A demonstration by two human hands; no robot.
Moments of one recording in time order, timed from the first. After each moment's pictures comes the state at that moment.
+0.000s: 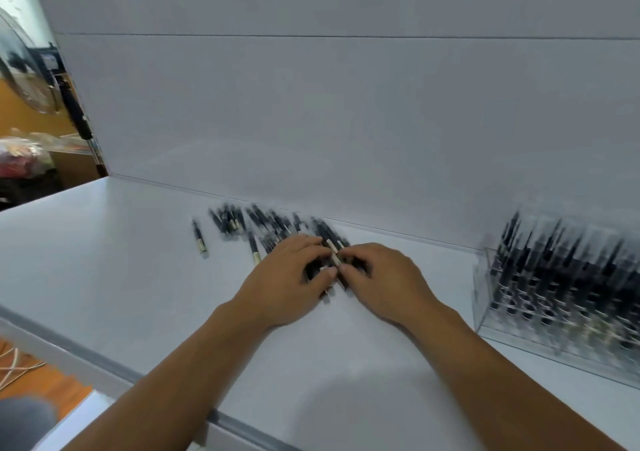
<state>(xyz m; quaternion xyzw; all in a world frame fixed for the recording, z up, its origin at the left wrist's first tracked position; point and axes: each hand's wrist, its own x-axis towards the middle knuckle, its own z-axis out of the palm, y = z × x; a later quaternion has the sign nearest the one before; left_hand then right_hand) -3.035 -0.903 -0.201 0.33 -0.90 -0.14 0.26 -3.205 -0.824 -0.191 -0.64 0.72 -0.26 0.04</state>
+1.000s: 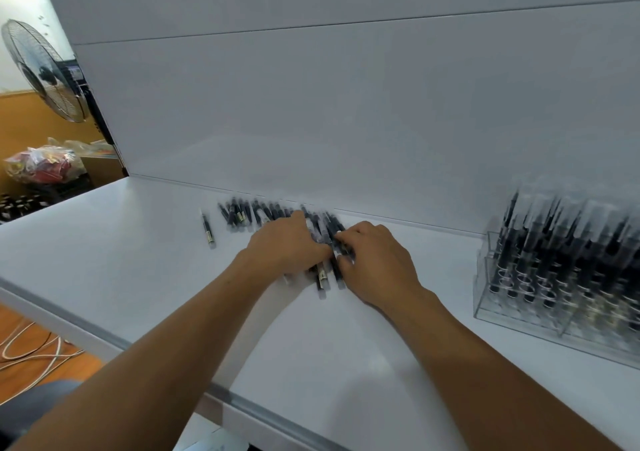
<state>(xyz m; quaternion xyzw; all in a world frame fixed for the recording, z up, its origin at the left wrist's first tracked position) -3.060 -0.903 -0.152 0.55 -0.83 -0.11 0.06 -3.192 -0.828 -0.194 -0.65 0.72 -0.24 -0.02</state>
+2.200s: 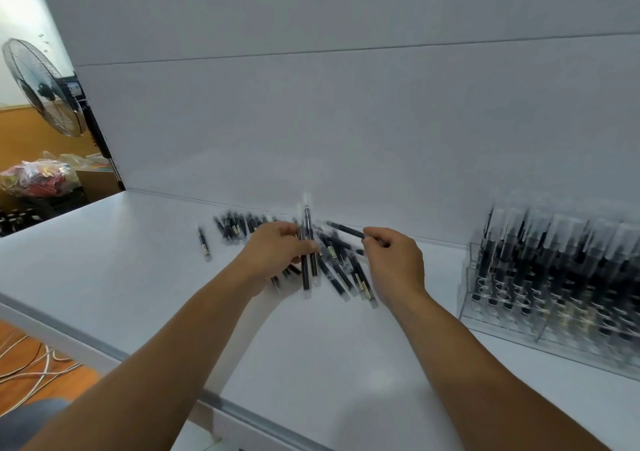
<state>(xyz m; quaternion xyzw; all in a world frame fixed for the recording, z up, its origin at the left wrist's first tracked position) -3.045 -0.888 -0.143 0.46 -0.70 -0.45 0.31 -3.205 -0.819 -0.179 -0.37 0.72 -0.57 0.17</state>
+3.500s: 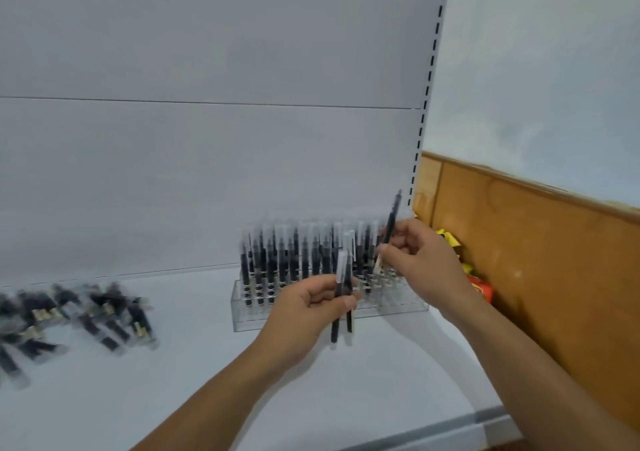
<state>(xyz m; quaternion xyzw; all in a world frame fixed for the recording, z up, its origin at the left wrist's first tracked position) -3.223 -0.674 -0.152 0.06 -0.73 -0.65 0.22 -3.359 -0.541 -0.110 -0.32 0.78 -0.53 -0.03</state>
